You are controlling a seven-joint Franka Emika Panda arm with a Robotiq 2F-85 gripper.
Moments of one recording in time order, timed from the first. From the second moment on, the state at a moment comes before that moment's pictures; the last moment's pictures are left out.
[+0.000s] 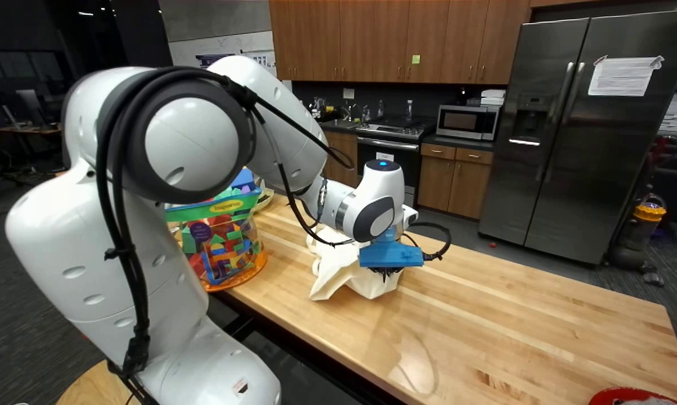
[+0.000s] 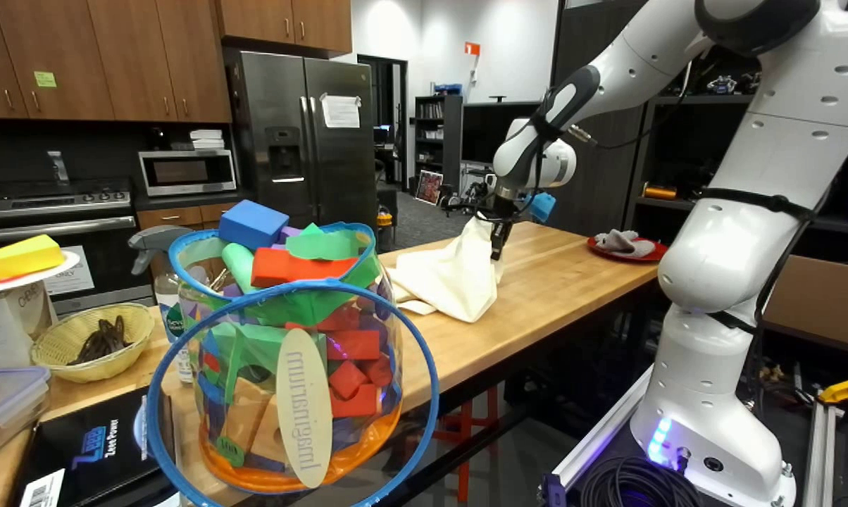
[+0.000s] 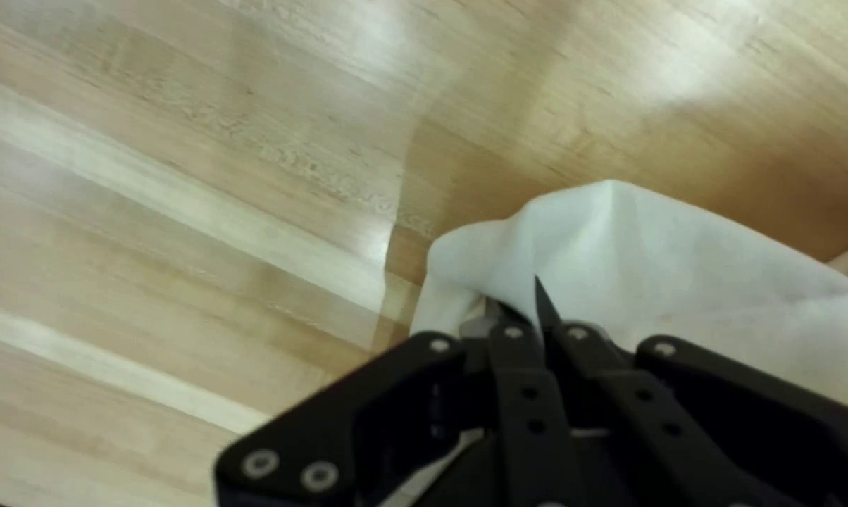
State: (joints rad) arm -0.08 -0.19 -0.14 -2.56 0.06 2.57 -0.66
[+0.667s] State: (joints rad) arm -0.09 -0.18 -0.30 -2.49 0.18 2.57 -0.75
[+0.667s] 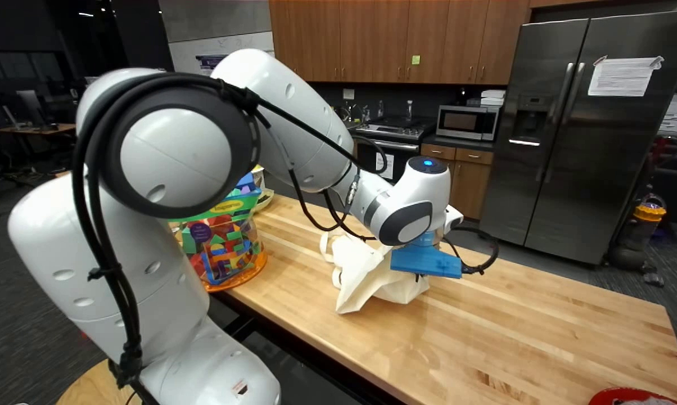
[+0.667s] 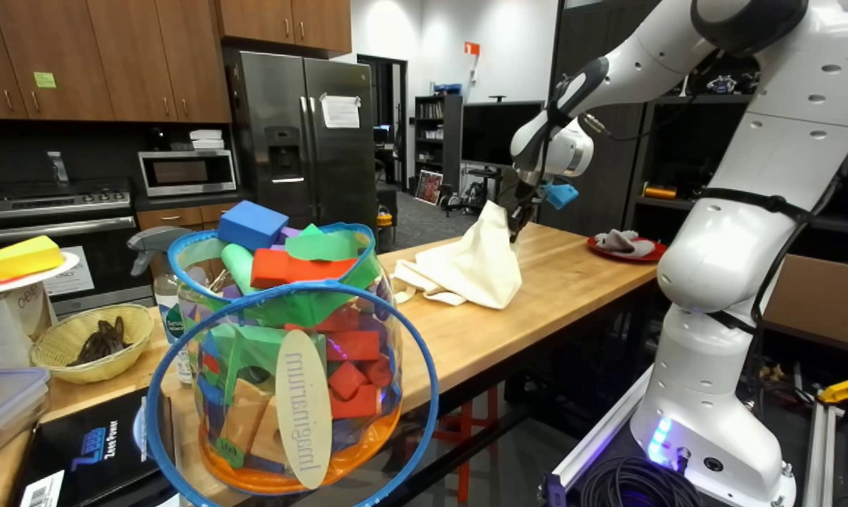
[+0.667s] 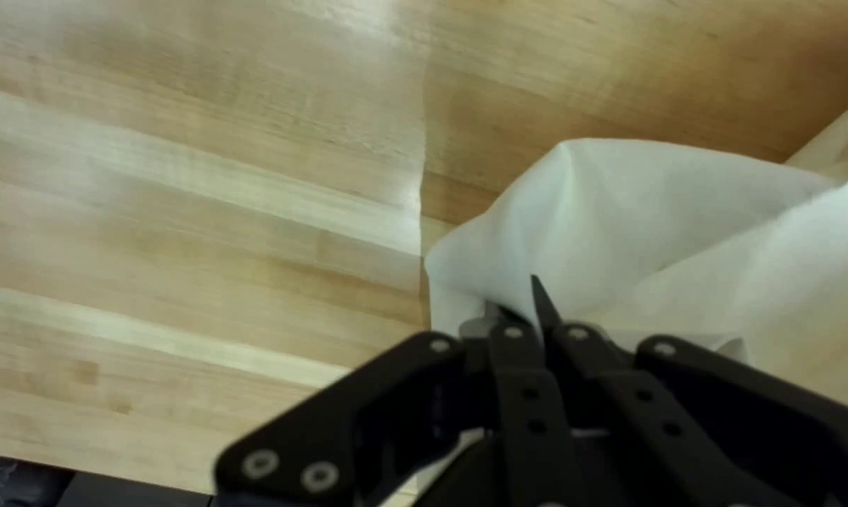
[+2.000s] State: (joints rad) arm -0.31 -0.07 -0.41 -2.39 0.24 2.54 -0.98
